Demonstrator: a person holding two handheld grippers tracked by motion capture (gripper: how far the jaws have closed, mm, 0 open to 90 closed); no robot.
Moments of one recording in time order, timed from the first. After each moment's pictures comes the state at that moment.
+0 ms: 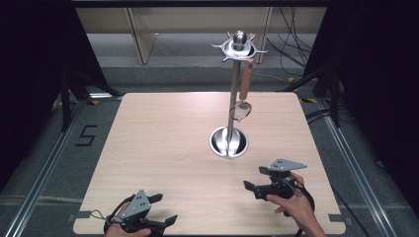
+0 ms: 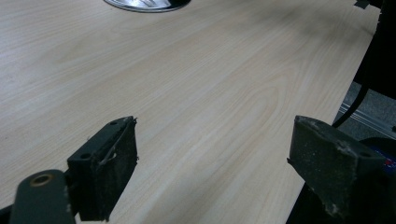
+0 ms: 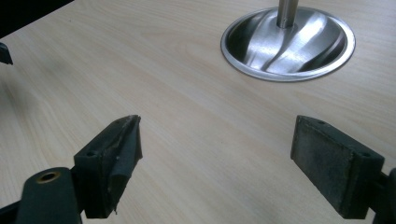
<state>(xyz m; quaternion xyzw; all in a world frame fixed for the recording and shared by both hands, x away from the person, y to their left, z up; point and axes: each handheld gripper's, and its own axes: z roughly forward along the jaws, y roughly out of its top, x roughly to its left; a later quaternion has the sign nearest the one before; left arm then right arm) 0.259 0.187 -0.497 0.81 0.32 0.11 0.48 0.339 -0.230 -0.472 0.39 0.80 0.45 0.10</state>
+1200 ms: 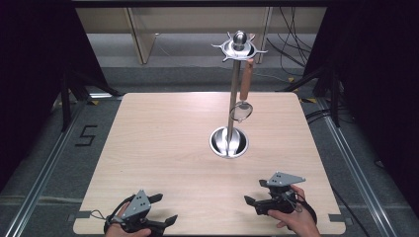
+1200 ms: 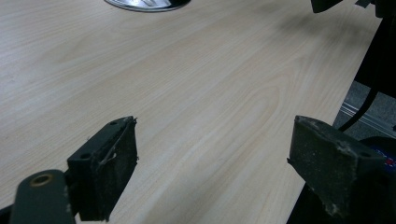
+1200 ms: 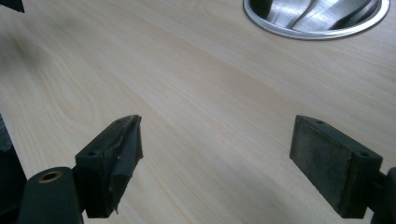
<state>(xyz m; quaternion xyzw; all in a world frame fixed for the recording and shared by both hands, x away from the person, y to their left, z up) 0.259 0.187 -0.497 0.81 0.32 0.12 0.48 0.310 -0.230 -0.487 0.37 0.82 0.42 0.10</state>
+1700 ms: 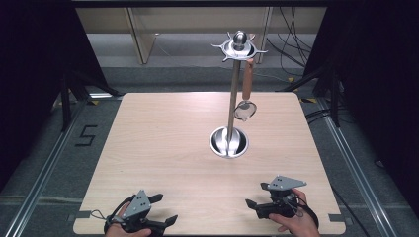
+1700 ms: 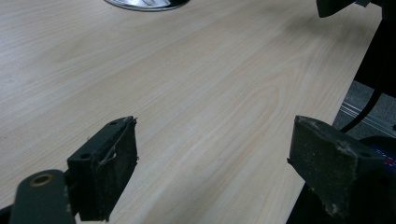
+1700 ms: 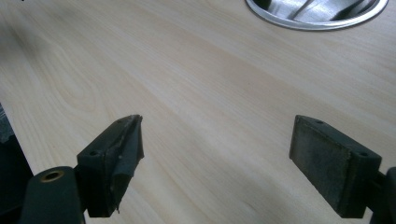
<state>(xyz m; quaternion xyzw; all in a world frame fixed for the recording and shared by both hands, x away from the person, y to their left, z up) 0.259 0.185 -0.498 0.81 0.32 0.12 0.49 0.301 -0.232 -0.489 0.37 0.83 0.41 0.10</state>
